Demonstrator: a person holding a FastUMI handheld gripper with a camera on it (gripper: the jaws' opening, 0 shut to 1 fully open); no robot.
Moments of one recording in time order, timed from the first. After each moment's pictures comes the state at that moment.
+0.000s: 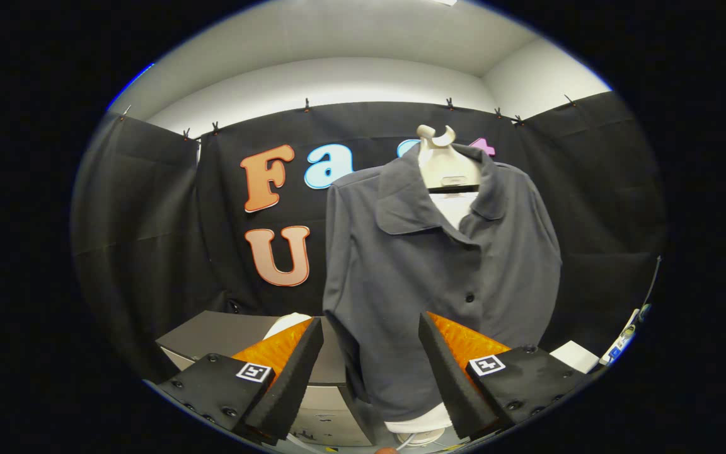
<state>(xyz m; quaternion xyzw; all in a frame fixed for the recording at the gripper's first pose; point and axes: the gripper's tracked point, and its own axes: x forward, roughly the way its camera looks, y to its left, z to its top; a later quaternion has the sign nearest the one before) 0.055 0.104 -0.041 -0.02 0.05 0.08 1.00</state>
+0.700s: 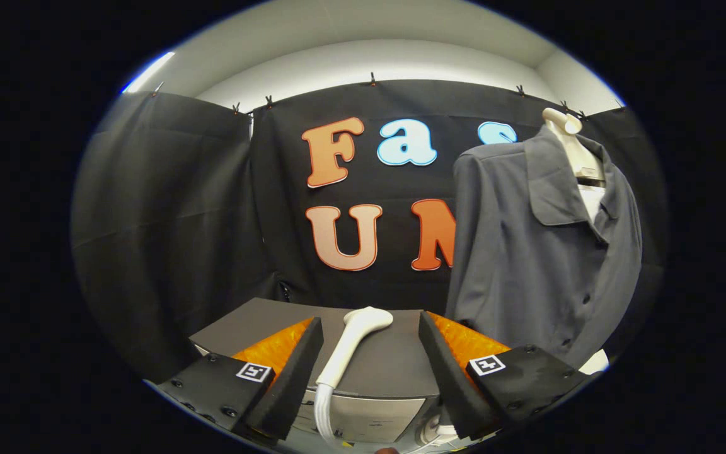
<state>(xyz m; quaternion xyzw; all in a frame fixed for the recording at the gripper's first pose) 0.091 0.259 -0.082 -0.04 0.11 0.19 0.98</state>
